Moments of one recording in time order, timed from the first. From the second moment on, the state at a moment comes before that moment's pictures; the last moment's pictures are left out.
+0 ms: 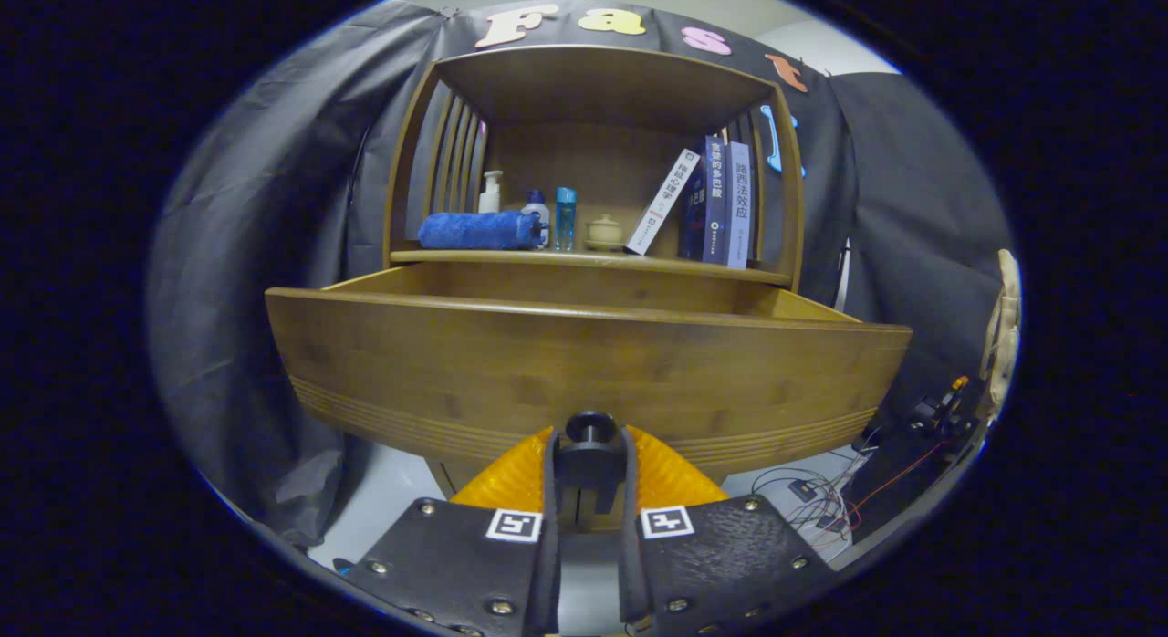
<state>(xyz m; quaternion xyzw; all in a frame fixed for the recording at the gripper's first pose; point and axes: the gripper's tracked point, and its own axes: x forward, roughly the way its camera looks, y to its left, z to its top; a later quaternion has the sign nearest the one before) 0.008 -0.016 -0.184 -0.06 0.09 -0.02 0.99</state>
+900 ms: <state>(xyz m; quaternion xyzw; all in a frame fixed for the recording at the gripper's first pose) -0.056 -0.015 -0.099 -0.02 0.01 -0.04 1.00</state>
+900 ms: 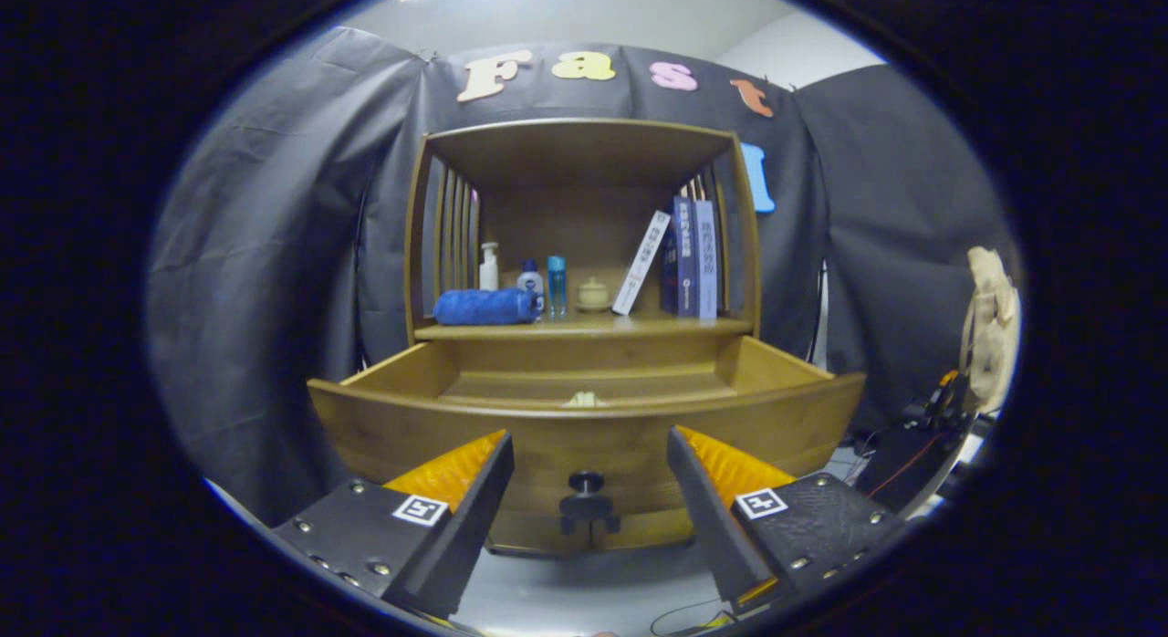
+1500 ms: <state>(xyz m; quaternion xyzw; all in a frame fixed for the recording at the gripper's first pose) -0.029 -0.016 -0.004 -0.05 0.02 -0.06 1.00</state>
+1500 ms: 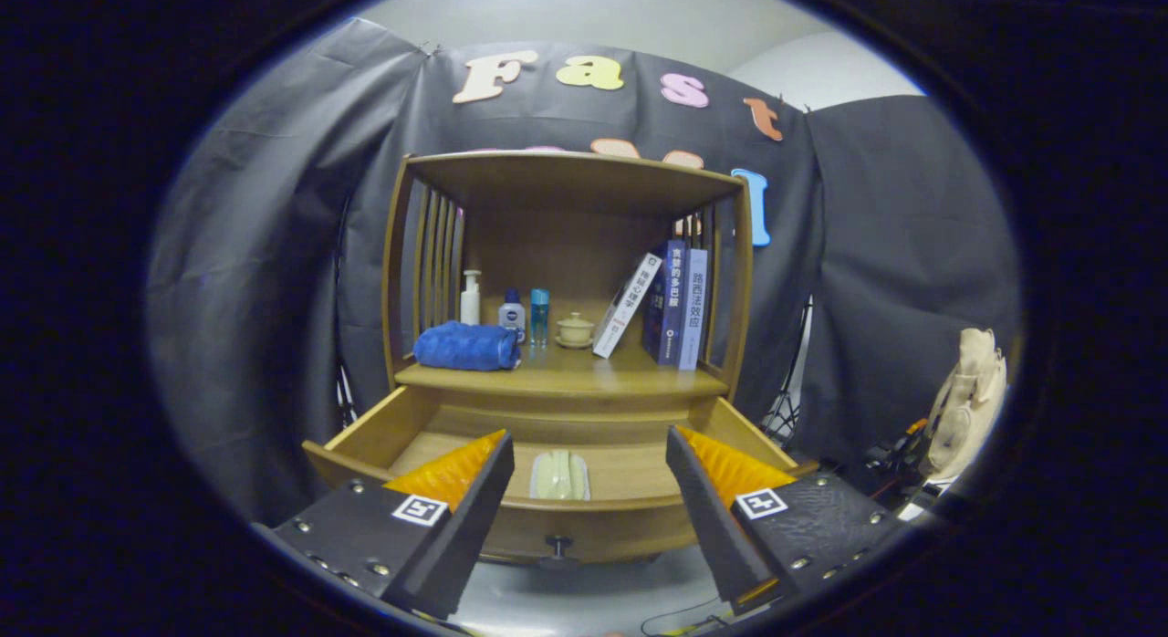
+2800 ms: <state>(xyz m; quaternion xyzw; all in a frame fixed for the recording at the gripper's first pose) 0.113 -0.008 -0.172 0.00 0.37 -0.02 0.93</state>
